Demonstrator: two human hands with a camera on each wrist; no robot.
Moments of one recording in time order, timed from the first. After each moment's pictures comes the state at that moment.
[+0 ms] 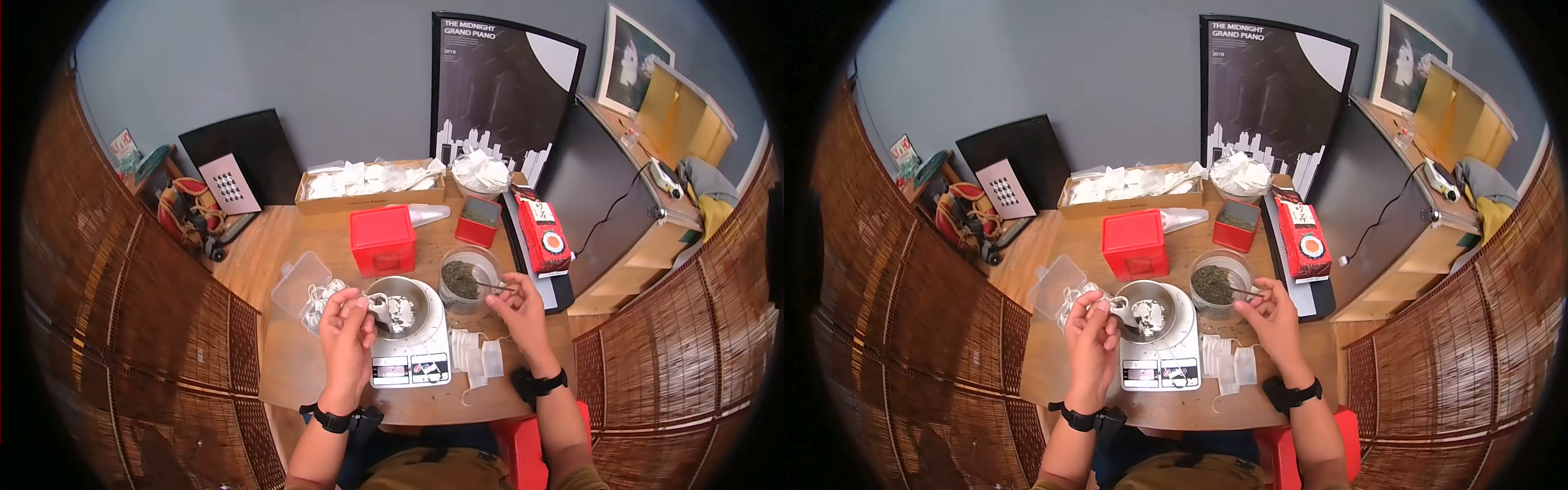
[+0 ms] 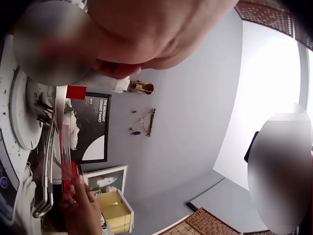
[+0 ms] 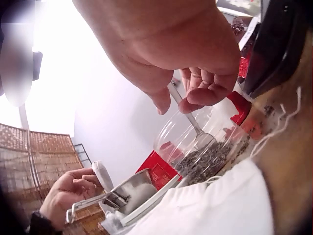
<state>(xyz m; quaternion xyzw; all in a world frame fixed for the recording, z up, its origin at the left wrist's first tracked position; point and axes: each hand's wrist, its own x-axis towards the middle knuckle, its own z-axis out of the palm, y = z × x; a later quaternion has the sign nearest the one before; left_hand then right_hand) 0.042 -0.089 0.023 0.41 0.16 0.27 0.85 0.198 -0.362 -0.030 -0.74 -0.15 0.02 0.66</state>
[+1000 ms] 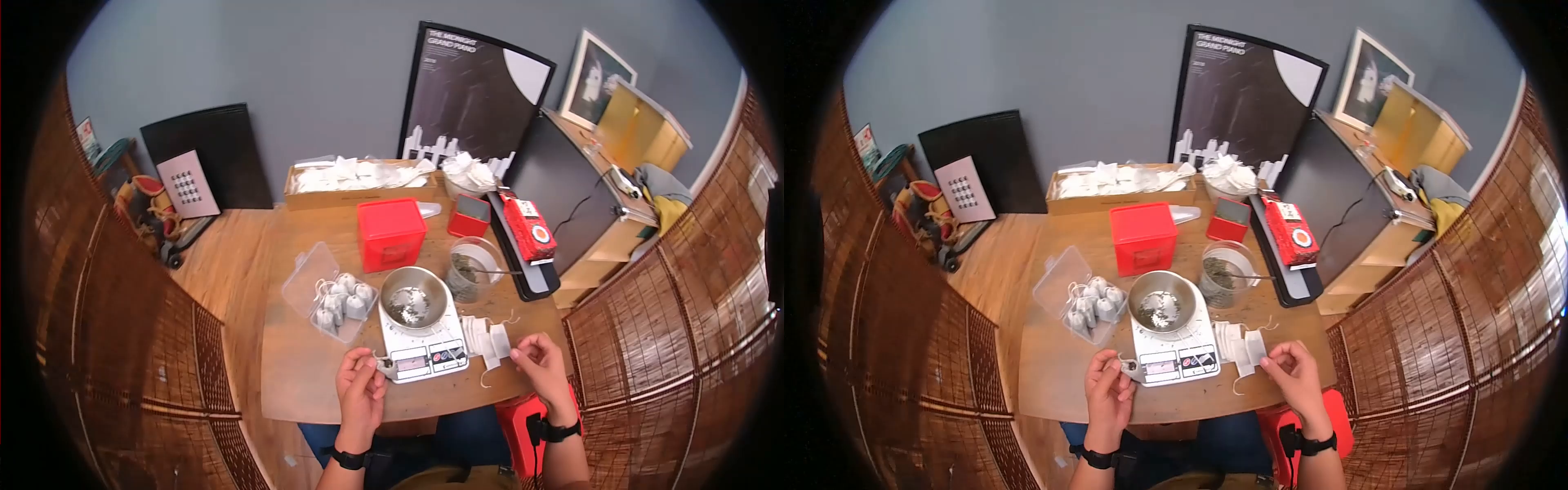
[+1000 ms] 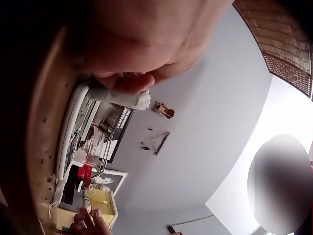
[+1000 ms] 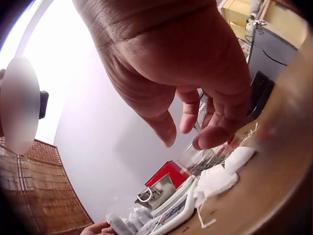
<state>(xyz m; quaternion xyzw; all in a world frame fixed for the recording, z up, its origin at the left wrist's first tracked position) -0.052 -0.071 -0.076 0.21 0.14 0.15 0.96 0.041 -0.386 0.003 -0.77 -0.02 0.07 0.63</state>
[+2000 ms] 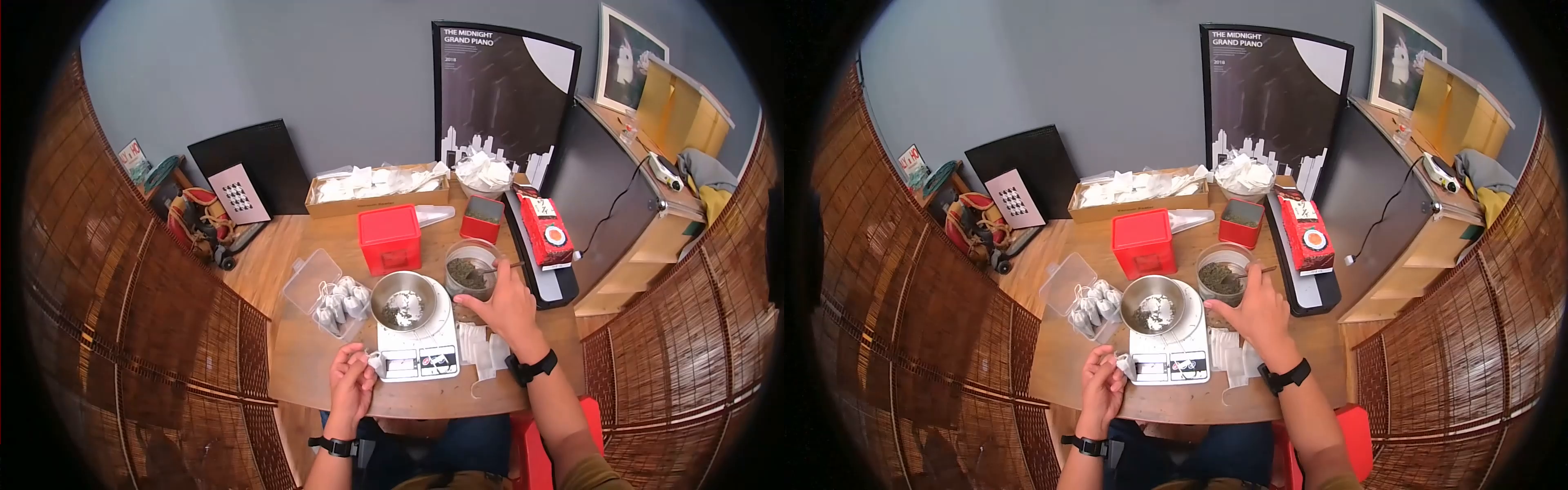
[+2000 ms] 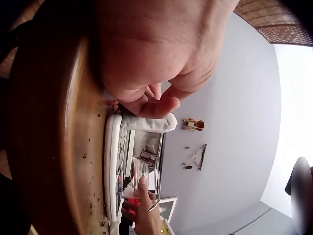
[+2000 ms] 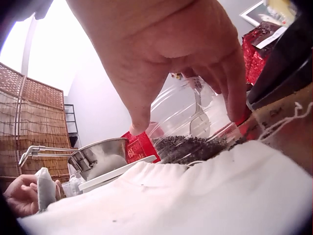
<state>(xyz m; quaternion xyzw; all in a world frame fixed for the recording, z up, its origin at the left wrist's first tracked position) -0.048 -0.080 -0.075 0.32 0.17 0.20 0.91 0.178 -0.318 0.004 -0.94 -0.20 -0.12 0.26</state>
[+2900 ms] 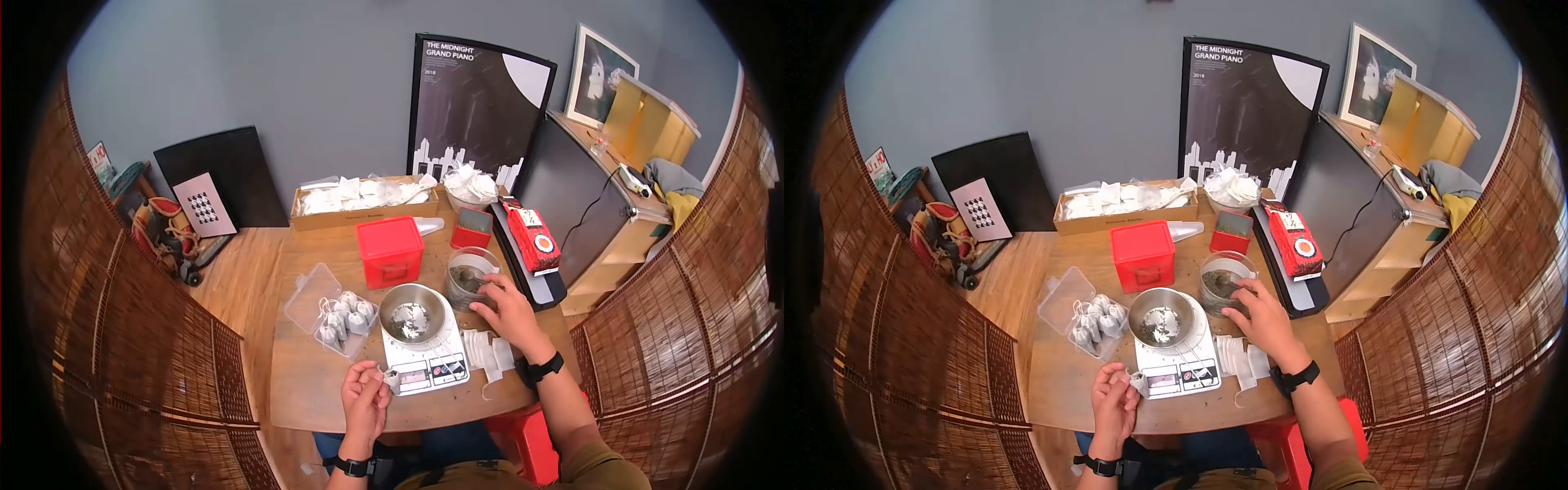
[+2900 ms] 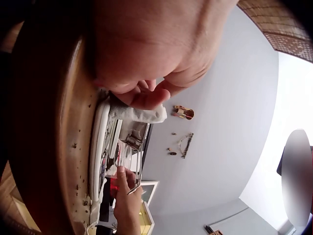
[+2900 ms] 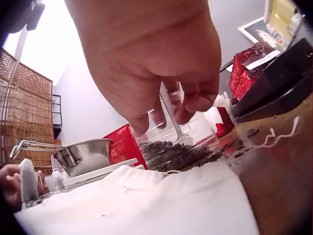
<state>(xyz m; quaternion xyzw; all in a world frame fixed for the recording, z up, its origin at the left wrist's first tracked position) -0.048 -0.076 -0.077 0.28 0.14 0.16 0.94 0.173 -0.321 0.001 -0.88 -0.32 -0.12 0.32</state>
